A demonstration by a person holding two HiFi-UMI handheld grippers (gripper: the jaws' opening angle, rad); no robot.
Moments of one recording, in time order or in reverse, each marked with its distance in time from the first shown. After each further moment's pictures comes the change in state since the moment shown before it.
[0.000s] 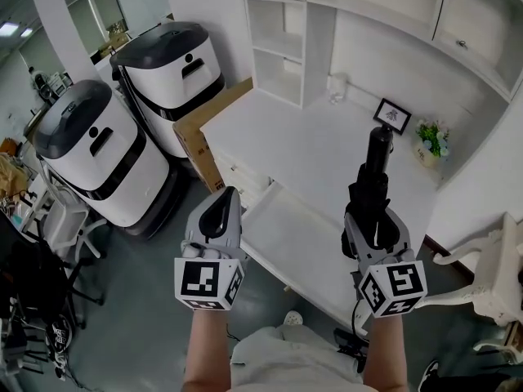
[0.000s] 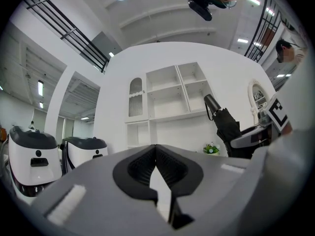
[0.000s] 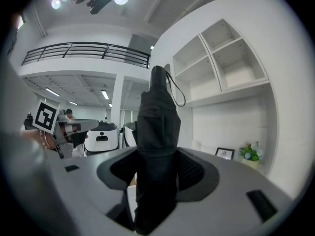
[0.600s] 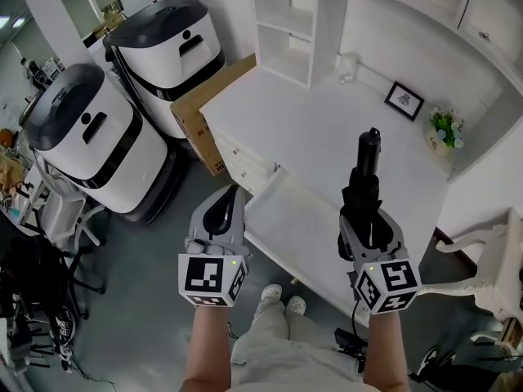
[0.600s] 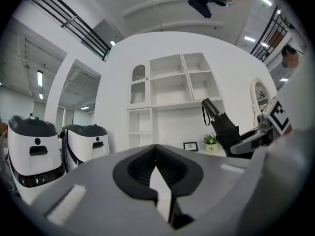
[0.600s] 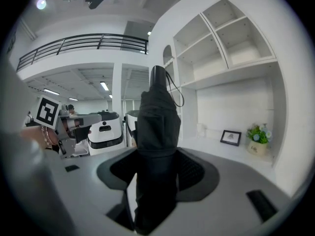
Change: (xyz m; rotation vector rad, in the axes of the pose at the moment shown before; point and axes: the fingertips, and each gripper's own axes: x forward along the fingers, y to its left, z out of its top) left arm 0.015 0.023 -0.055 -0.046 0.114 -0.015; right arm 0.039 0.023 -0.057 0.045 0.161 0.038
